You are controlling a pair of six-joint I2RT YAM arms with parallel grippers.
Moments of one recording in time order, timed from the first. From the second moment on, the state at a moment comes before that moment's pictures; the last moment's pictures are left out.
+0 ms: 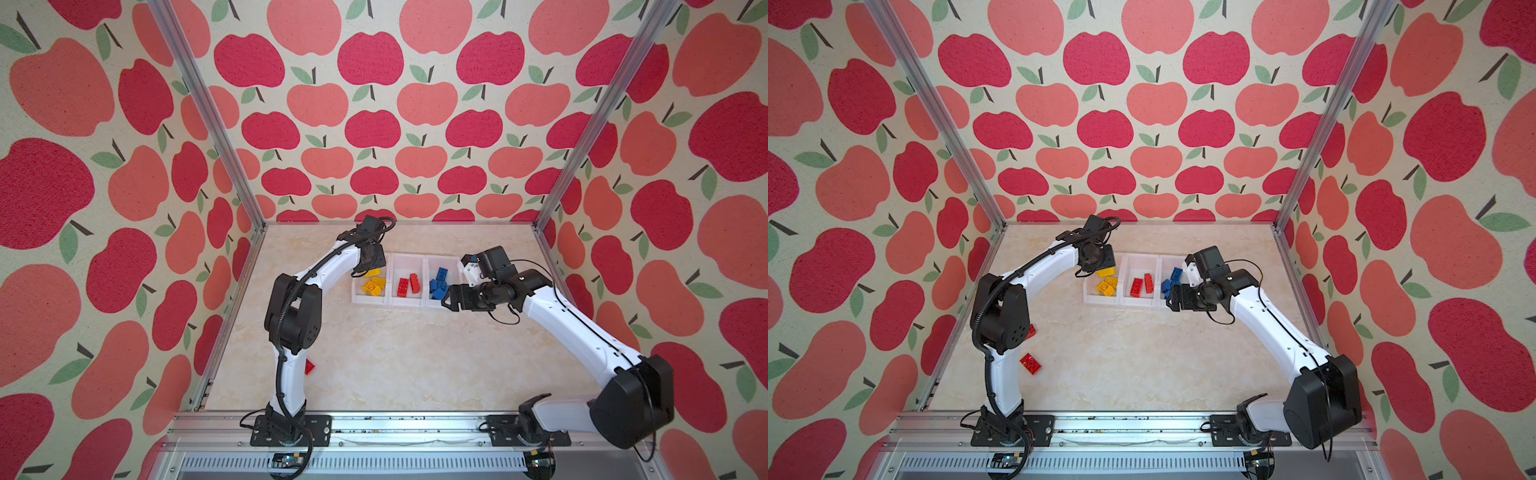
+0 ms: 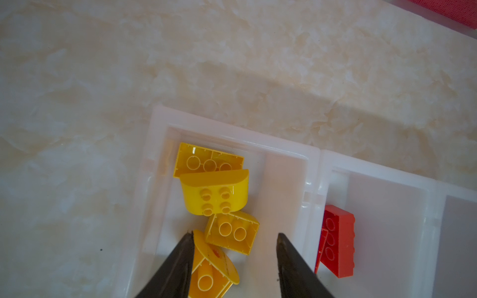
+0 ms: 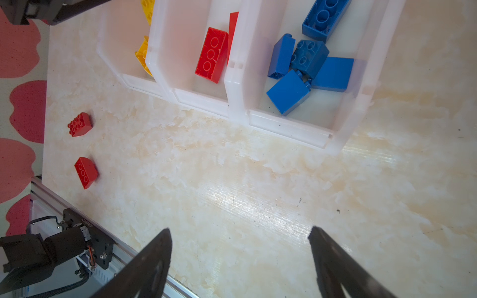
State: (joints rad) left arm -0.45 2.04 1.73 -0.75 -0.08 -0.58; right arm 0.49 1.35 1.13 -0.84 -0.28 0.31
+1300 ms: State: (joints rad) left arm -0.17 1.33 1.01 -0.93 -0.11 -1.07; right arm 0.47 1.36 1.10 -0.81 -0.34 0.29
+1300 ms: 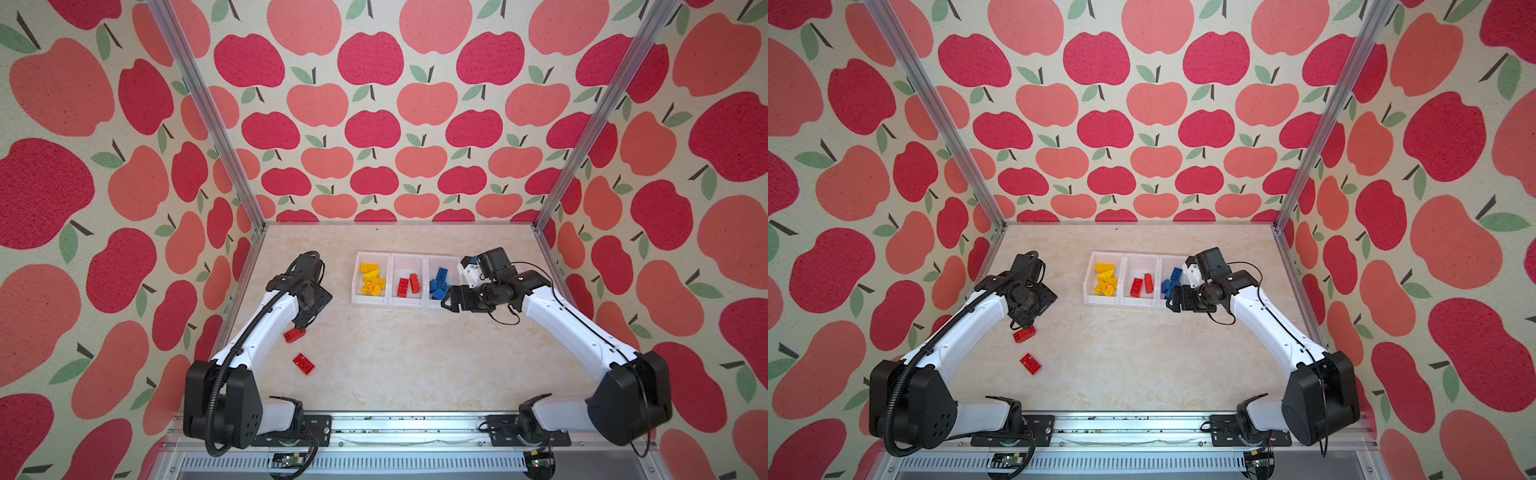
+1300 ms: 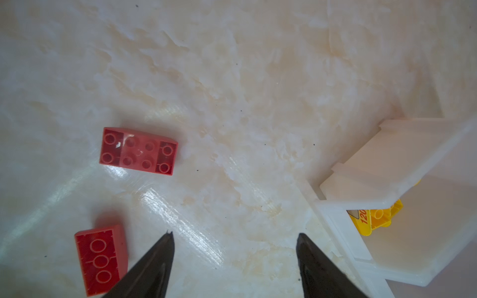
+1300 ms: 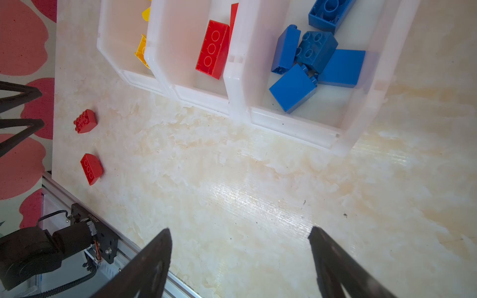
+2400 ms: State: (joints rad) left arm 0.12 1.42 0.82 -0.76 0.00 -1.35; right arm 0.46 1.41 1.15 -0.82 -0.35 0.26
